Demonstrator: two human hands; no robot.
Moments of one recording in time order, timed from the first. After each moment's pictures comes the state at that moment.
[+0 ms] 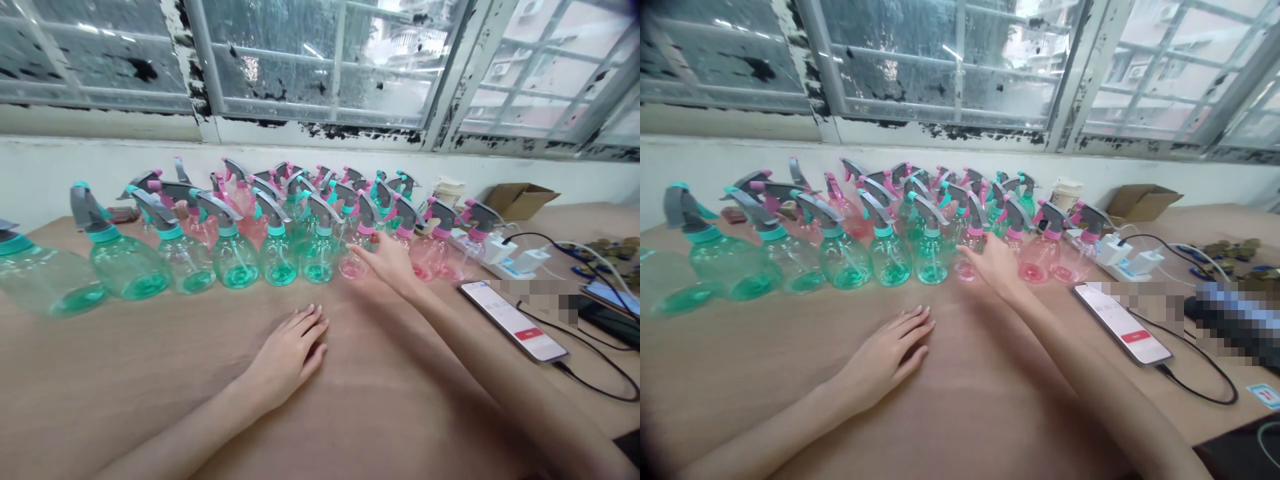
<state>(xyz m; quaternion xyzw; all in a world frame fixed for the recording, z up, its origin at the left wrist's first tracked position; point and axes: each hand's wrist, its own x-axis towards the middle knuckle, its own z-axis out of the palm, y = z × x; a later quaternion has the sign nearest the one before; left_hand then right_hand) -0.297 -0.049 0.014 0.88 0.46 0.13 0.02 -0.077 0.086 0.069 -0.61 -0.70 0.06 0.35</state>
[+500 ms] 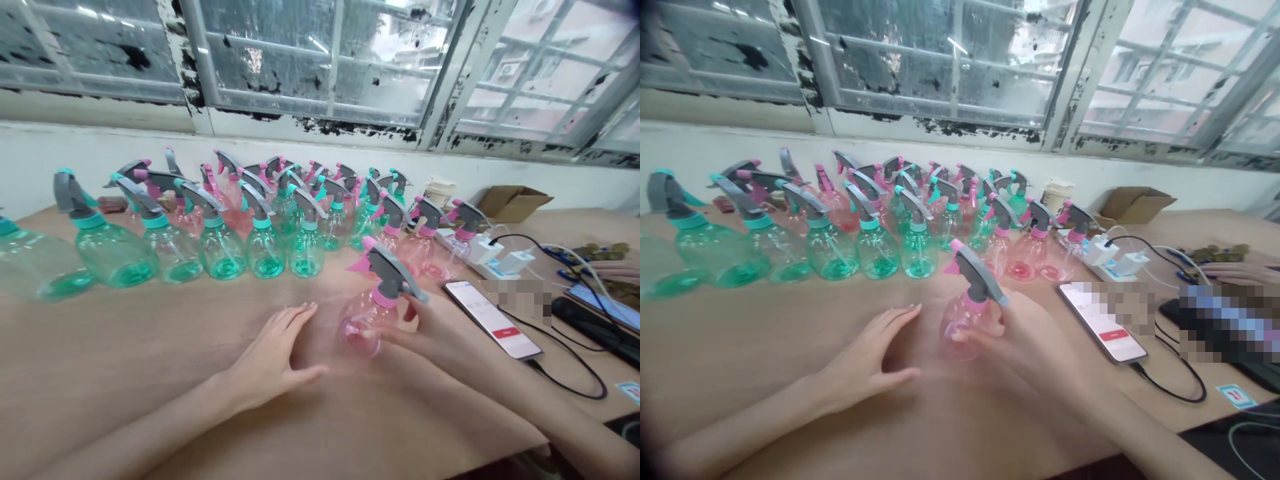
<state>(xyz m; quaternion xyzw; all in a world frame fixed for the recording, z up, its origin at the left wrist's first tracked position) -0.282 -0.065 0.029 0.83 0.50 0.19 0.16 -0.006 -0.041 0.094 -0.52 -0.81 0.14 0.23</state>
